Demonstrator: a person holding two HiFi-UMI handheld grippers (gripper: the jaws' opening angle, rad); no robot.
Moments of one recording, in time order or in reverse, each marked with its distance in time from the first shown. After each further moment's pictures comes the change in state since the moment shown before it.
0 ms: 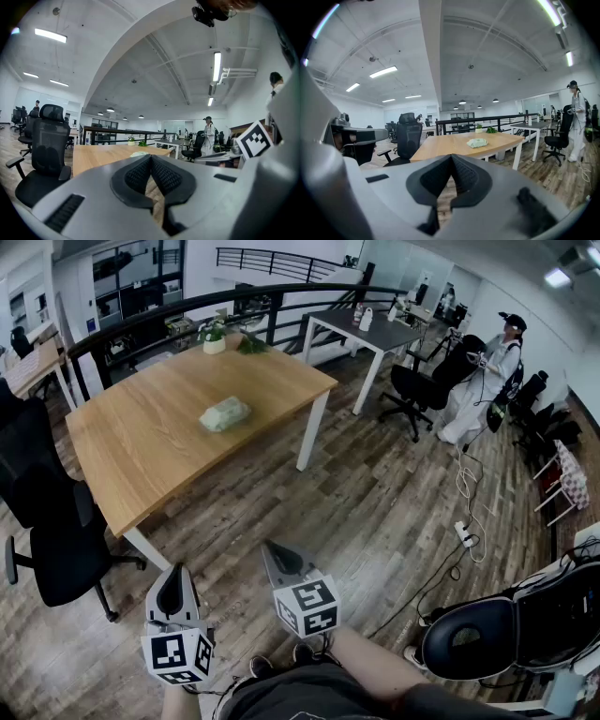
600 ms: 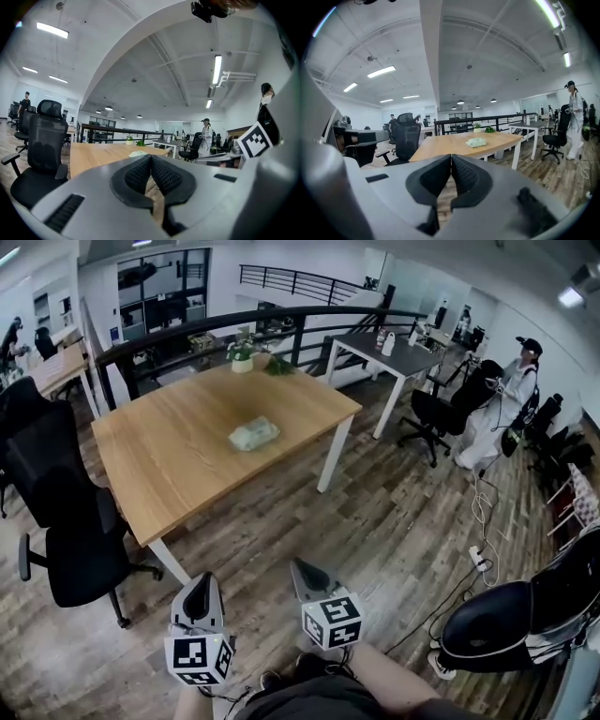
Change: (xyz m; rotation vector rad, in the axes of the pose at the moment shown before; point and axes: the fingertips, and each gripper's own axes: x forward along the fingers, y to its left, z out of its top) left arm 0.002 0.011 -0.003 -0.025 0.011 -0.051; right arm -0.001 0.004 -0.004 0.030 0.011 -0.032
